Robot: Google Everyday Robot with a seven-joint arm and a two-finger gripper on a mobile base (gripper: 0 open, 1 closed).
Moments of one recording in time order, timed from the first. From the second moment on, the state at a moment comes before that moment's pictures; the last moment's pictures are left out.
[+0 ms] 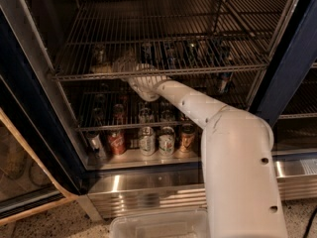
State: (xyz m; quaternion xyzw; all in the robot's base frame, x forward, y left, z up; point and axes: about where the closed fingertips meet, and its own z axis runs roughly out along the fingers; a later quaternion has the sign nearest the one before) arm 0.895 0.175 0.761 -0.27 0.68 0.18 0.65
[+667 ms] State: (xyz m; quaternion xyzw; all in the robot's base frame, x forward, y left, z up) arm 0.899 0.184 0.766 -0.27 0.67 0.19 0.67
